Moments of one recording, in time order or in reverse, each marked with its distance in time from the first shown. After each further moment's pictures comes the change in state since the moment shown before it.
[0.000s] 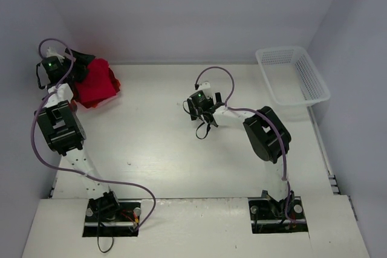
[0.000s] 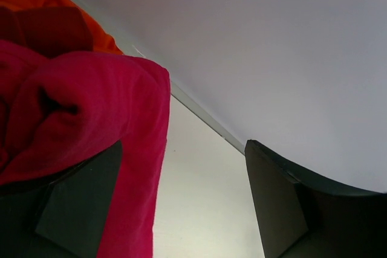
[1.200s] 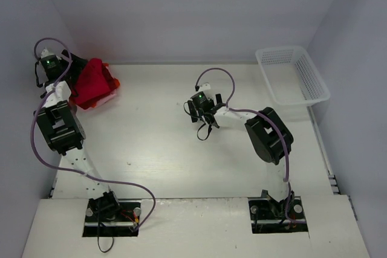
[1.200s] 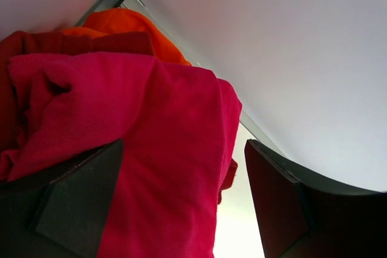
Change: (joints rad) left arm 0.010 0.017 0.061 -0.157 -0.241 0.182; right arm 0.003 -0.030 -0.030 -0.015 -0.021 -0.002
